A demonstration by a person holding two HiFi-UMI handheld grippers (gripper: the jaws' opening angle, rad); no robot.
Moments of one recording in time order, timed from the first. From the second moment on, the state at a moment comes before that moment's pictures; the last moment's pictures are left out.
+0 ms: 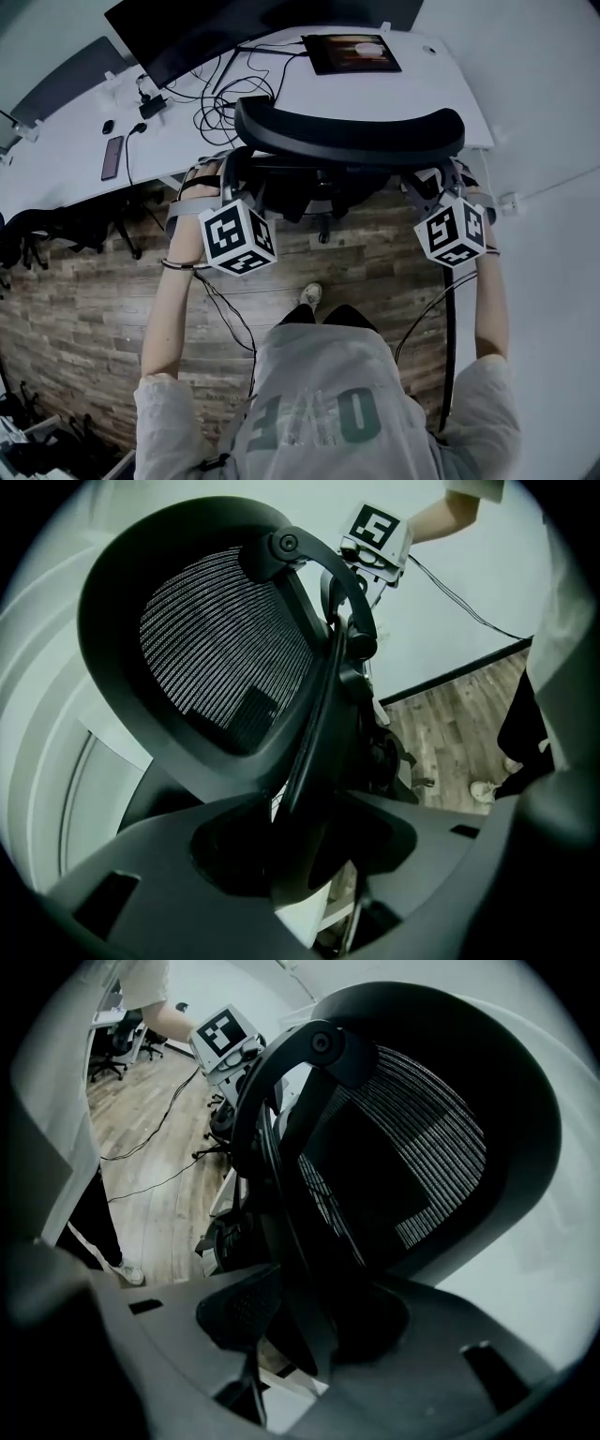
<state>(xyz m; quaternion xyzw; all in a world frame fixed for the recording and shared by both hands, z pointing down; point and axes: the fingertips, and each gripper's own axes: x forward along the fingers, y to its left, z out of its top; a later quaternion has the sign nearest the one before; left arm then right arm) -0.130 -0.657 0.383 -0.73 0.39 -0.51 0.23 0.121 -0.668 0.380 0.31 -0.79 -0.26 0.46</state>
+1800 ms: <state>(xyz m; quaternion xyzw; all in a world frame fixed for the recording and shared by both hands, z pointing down) -0.104 -0.598 0.244 -0.75 0.67 -0.01 0.05 0.112 -0.627 0.211 0.49 -0.86 -0.11 -0.03</state>
